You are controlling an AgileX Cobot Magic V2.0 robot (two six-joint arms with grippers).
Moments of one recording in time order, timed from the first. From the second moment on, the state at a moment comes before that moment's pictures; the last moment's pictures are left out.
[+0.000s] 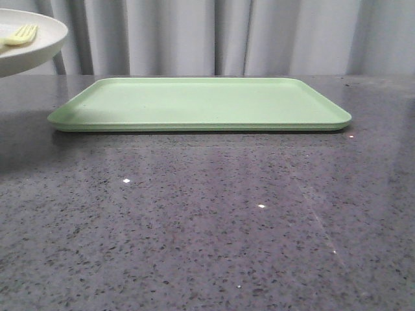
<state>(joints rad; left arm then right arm) 0.38 1.19 -1.03 -0.60 0.99 0.24 0.07 0.57 -0.84 -0.02 0.95 0.10</state>
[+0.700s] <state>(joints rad) 0.03 1.34 -1.03 -0.89 0.68 0.24 0.07 0.57 -0.84 0.00 0.95 0.10</state>
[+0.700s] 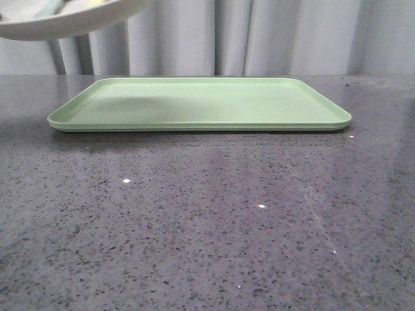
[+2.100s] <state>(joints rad) -0.37 1.82 -1.47 -0.29 0.55 -0.47 0.07 0.57 -0.84 0.00 0.95 0.10</state>
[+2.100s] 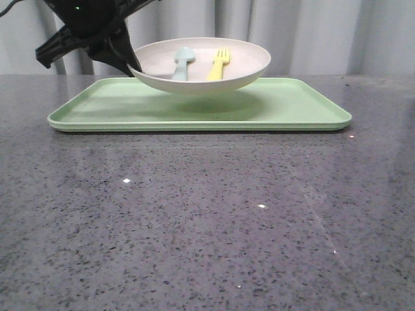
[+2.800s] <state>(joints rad) -0.38 1.88 -1.47 -0.25 0.54 -0.51 0.07 0.57 -0.84 0.00 0.95 0.10</state>
